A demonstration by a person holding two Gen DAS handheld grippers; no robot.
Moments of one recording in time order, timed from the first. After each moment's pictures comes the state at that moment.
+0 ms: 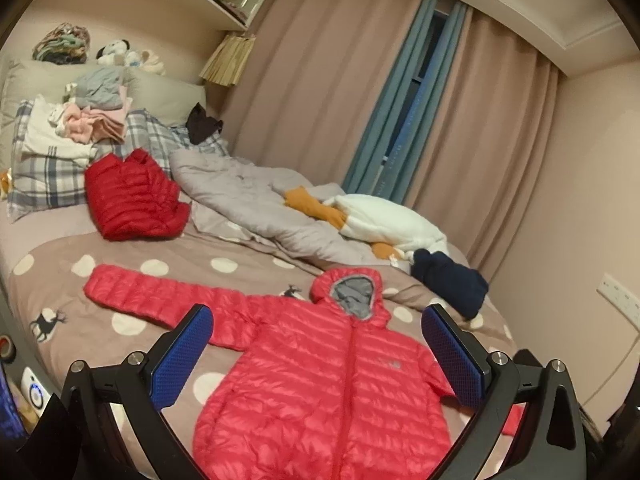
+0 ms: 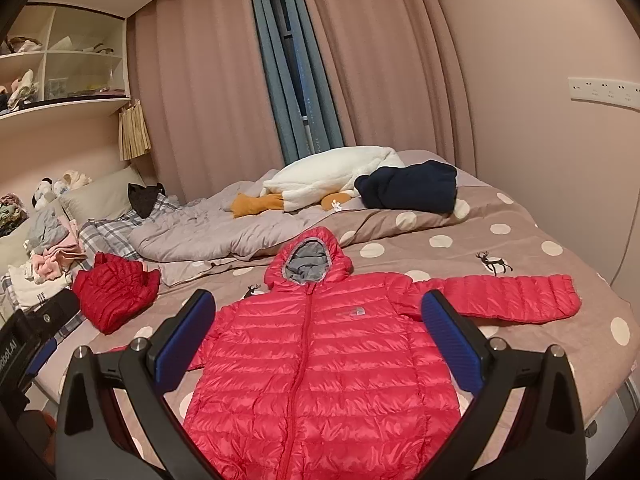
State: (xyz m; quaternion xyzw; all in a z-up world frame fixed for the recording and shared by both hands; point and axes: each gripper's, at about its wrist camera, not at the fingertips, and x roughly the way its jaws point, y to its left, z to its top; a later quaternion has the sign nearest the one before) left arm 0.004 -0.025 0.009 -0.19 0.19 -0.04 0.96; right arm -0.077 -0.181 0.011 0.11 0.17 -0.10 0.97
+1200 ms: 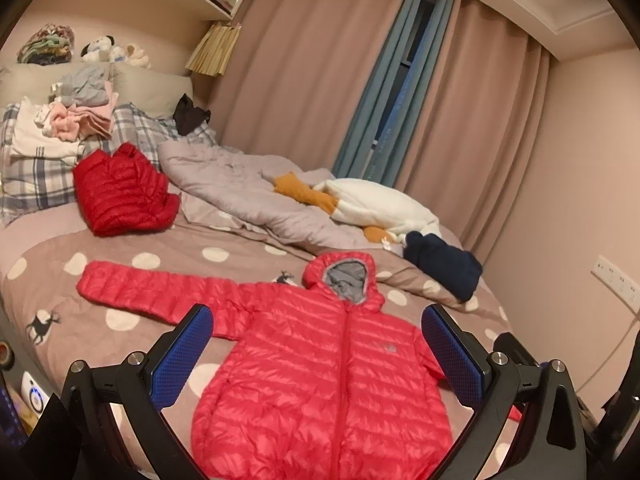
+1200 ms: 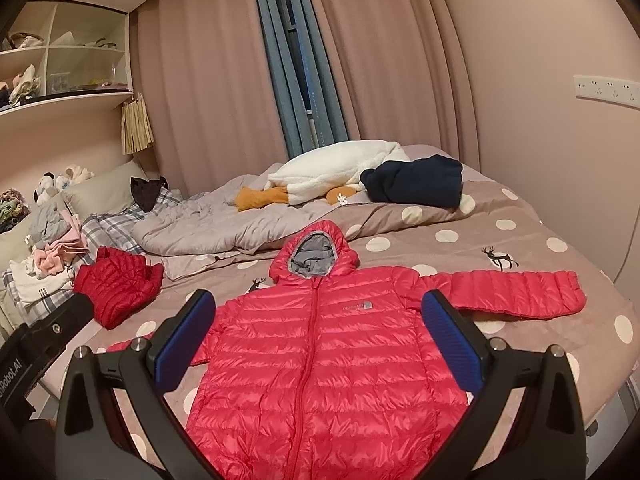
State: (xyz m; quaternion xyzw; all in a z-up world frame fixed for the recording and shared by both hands) left arm 0.001 -0.018 -0.007 -0.17 0.20 -0.06 0.96; right arm -0.071 -0.171 0.006 0.11 0.18 -0.09 0.97
